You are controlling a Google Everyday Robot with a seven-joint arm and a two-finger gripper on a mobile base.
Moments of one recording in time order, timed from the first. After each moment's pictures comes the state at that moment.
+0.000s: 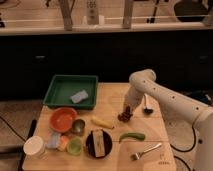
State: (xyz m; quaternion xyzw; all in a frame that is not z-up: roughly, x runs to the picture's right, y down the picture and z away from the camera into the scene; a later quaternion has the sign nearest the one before) arm 0.148 0.131 0.849 -0.28 -0.23 -0.39 0.85
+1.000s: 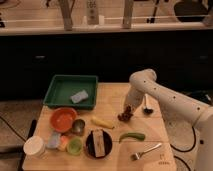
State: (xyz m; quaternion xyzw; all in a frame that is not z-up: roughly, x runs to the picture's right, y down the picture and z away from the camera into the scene) arm 0.153 0.131 0.846 -0.28 -0.22 -0.39 0.85
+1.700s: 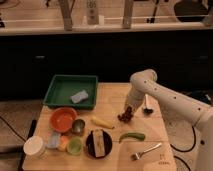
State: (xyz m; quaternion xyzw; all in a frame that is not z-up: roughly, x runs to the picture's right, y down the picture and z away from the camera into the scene) arm 0.157 0.133 0.846 -0.28 -0.22 -0.39 0.85
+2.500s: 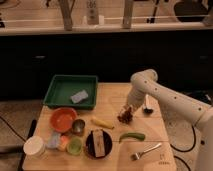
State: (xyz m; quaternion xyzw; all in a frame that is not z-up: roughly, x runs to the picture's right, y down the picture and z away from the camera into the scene) arm 0.162 0.132 0.846 -0.29 -0.21 -0.39 0.85
